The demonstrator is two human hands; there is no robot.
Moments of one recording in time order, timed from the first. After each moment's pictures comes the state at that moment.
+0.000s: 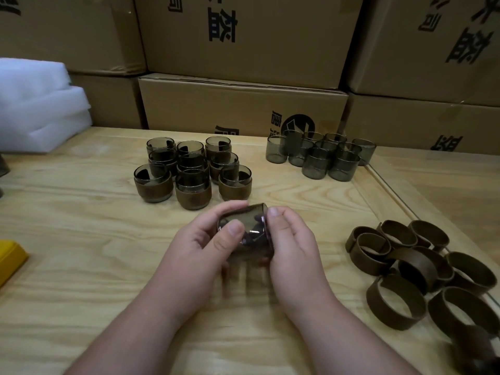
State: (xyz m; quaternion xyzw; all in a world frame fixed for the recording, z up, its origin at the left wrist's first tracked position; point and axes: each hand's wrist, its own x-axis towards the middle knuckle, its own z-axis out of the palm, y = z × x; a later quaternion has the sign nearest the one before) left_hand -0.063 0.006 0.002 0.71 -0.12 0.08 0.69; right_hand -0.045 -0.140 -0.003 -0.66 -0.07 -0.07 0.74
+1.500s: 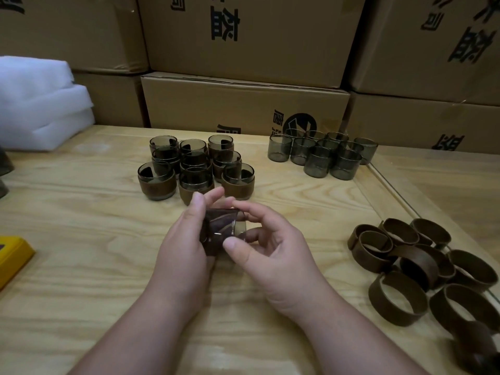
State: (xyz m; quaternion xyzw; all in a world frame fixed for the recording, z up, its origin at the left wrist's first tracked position) left_hand -0.052 0.003 -0.004 0.55 0.03 0.10 0.83; right_hand -0.055 -0.136 0.003 -0.67 -0.18 0.00 0.72
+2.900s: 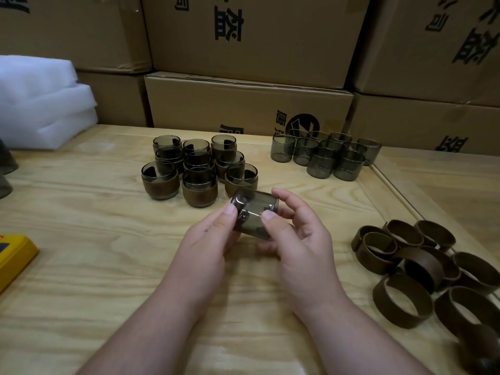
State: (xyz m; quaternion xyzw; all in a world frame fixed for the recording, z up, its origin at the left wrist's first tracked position) left_hand -0.054 -0.003 -0.004 0.64 -0.09 0.05 0.76; right_hand -0.045 -0.141 0.000 -0.63 -0.06 -0.09 0.77
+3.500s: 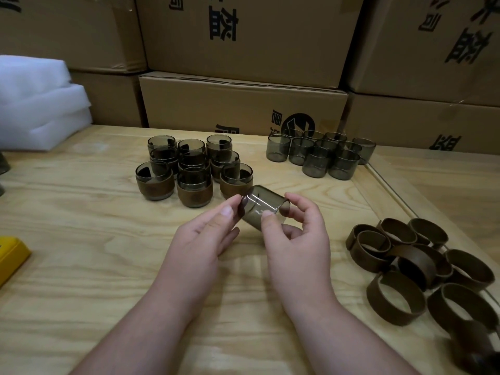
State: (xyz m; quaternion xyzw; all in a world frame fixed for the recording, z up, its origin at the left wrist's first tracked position) left_hand -0.051 -0.002 -0.007 0.61 -0.04 0.06 0.79; right_hand -0.044 -0.137 -0.005 -0.67 0.02 -0.18 0.72
